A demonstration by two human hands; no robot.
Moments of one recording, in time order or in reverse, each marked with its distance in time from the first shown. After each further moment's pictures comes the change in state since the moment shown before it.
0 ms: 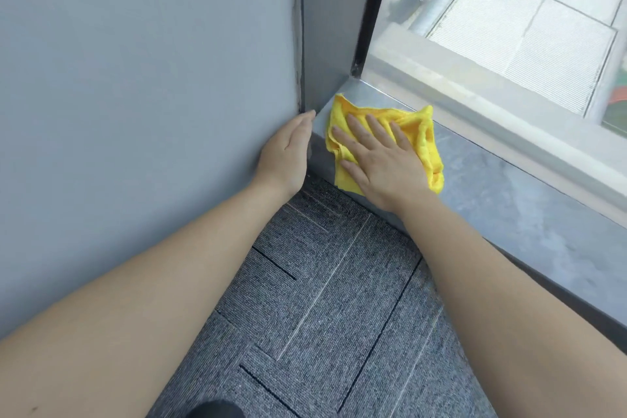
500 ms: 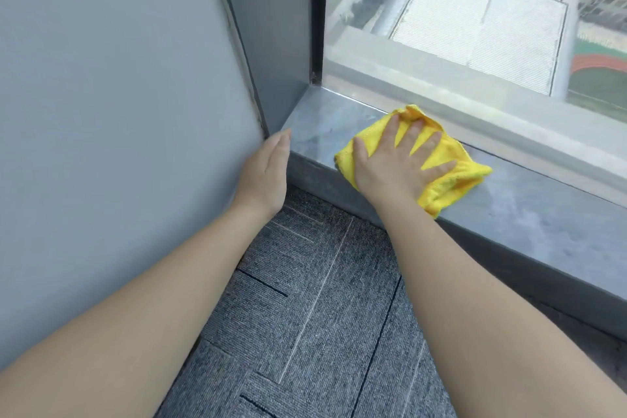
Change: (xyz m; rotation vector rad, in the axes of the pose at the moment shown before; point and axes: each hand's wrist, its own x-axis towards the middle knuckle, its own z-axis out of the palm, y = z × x) left_hand 0.009 -0.014 0.008 0.148 -0.059 0.080; right_hand -0.001 0.007 0.001 0.316 0.069 0.859
